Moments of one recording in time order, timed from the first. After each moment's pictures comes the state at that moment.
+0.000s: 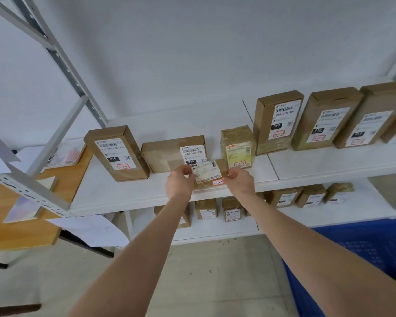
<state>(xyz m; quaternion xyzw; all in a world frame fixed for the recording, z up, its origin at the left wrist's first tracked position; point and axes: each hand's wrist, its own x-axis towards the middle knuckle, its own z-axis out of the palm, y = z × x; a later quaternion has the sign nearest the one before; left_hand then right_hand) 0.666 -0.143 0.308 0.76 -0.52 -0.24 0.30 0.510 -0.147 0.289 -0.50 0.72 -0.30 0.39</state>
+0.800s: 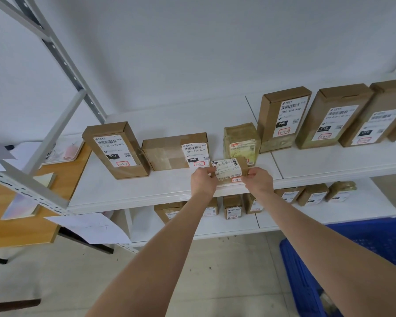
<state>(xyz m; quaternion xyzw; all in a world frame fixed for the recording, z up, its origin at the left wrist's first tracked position) 0.622 -0.155 0.294 0.72 -0.55 -0.32 0.26 0.477 -0.154 0.282 -0.48 0.75 -0.28 0.36</state>
